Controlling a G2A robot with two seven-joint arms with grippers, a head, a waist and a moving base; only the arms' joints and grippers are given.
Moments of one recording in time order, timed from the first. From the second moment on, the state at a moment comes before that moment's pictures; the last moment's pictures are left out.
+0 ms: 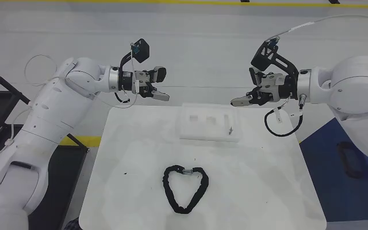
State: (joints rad) left arm 0.32 -0.85 -0.63 -1.13 -0.07 -1.01 -0.81; right arm -0.39 -0.75 0.81 -1.69 -0.08 -0.39 1.01
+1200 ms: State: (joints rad) left arm 0.32 -0.85 -0.63 -1.13 -0.07 -1.01 -0.81; right arm -0.51 -0.76 0.78 -1.60 -0.14 -0.32 0.98
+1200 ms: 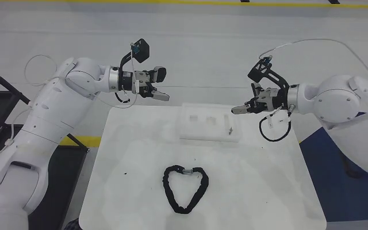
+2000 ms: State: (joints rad) left arm 0.32 -0.85 -0.63 -1.13 -0.07 -1.01 -0.81; right arm -0.49 -0.93 0.54 -1.26 -0.12 0.02 0.93
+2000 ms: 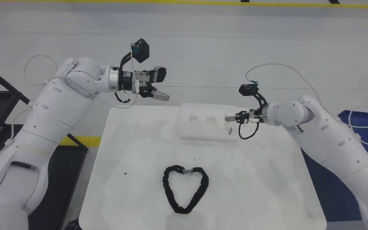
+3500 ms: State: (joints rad) left arm 0.32 -0.85 -0.63 -1.13 -0.07 -1.01 -0.81; right arm -0.42 -1.15 0.42 -0.88 -0.10 -0.11 0.97
